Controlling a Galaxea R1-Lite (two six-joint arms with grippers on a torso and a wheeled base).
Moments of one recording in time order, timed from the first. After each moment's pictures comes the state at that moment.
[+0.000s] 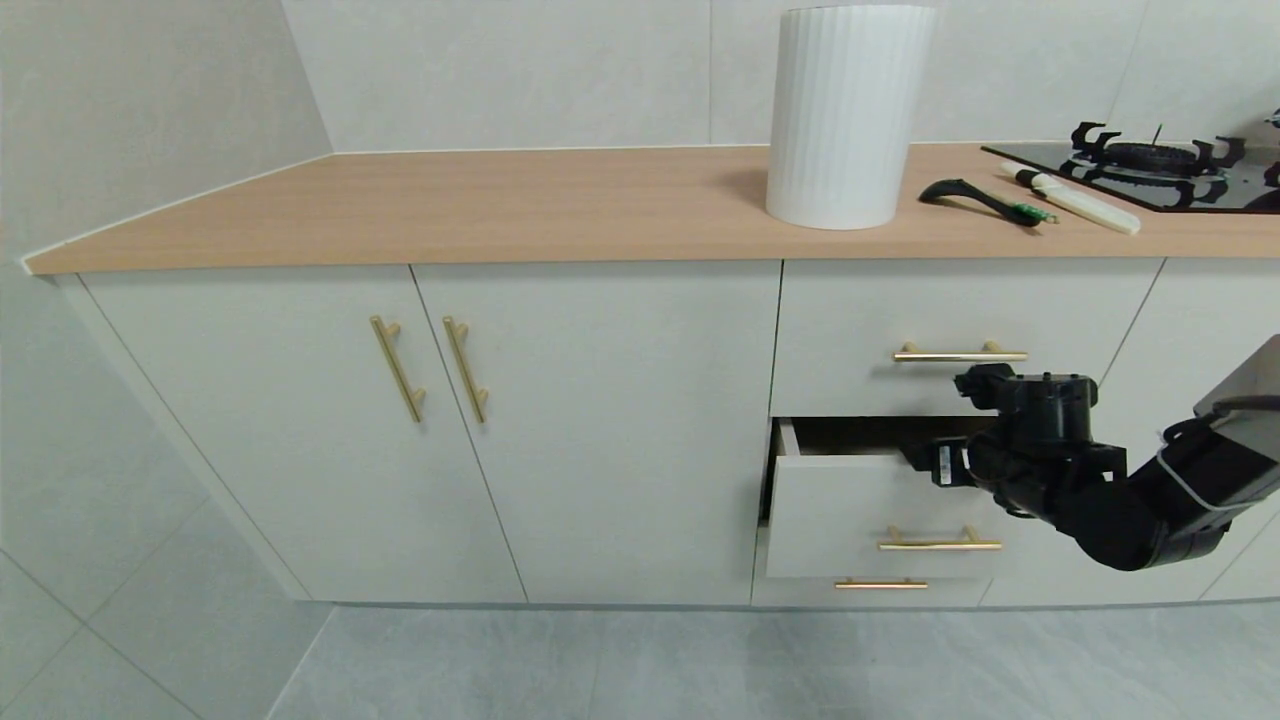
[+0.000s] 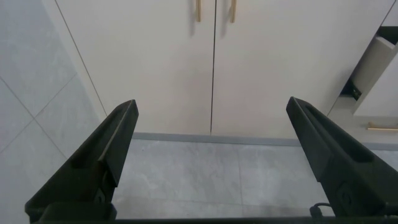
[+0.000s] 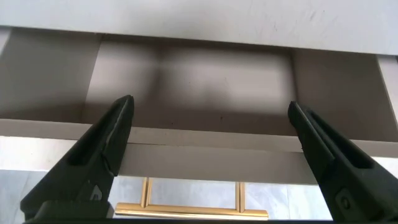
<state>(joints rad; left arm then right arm) 0.00 0.00 0.00 0.00 0.04 -0.01 0.15 2.15 -0.87 -0.83 -0.16 0.00</state>
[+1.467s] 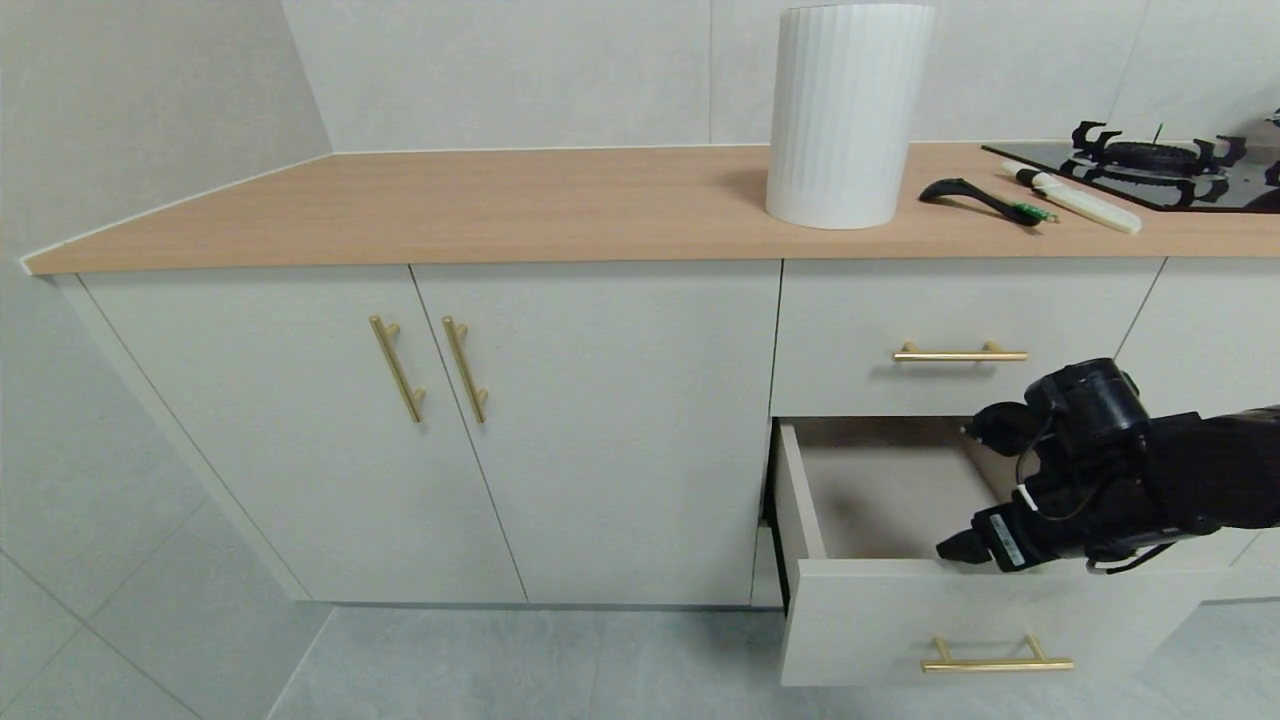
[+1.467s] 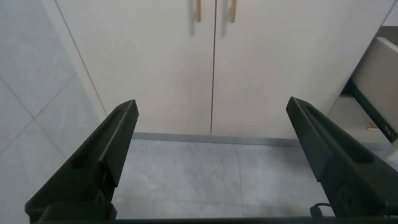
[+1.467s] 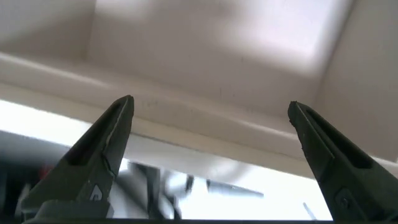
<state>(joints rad) 0.00 0.00 0.00 0.00 0.04 -0.01 0.21 1.82 -0.92 0.09 -0.05 -0.09</state>
